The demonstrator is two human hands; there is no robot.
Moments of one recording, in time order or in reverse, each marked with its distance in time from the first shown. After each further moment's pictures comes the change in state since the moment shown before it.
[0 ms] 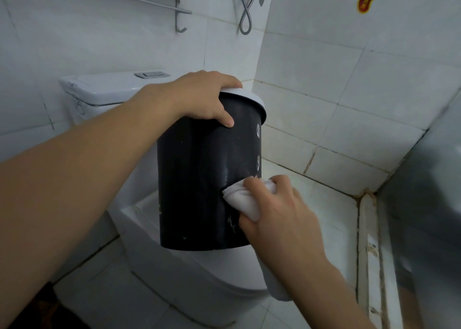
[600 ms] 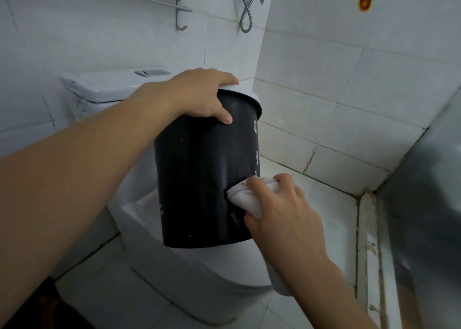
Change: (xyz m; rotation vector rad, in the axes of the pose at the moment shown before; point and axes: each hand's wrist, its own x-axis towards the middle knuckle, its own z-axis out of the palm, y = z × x) left_hand -0.004 0.000 -0.001 0.033 0.024 -0.012; right_hand -0.002 0.004 0.003 -0.065 -0.001 0.005
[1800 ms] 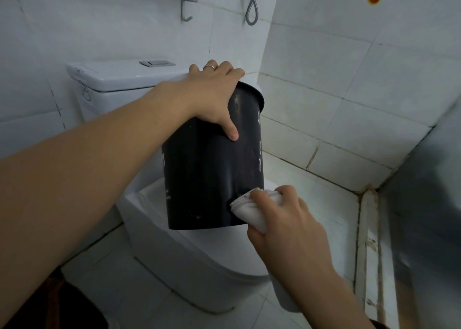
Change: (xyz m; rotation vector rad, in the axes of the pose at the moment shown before) left_hand 0.000 0.008 0.021 0.335 -0.028 0.066; right_hand -0.027 0.008 0.003 0.014 -0.036 -0.026
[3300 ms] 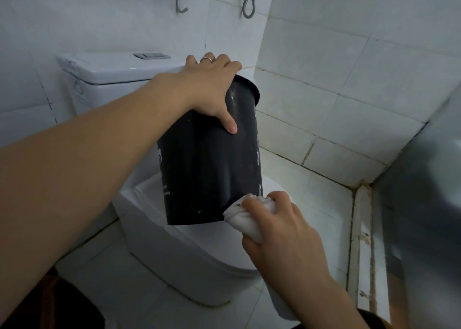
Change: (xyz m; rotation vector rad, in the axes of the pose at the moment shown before) left_hand 0.005 -0.001 0.002 -0.004 0.000 -0.008; right_hand -0.016 -0.001 0.002 0.016 -0.052 -0.051
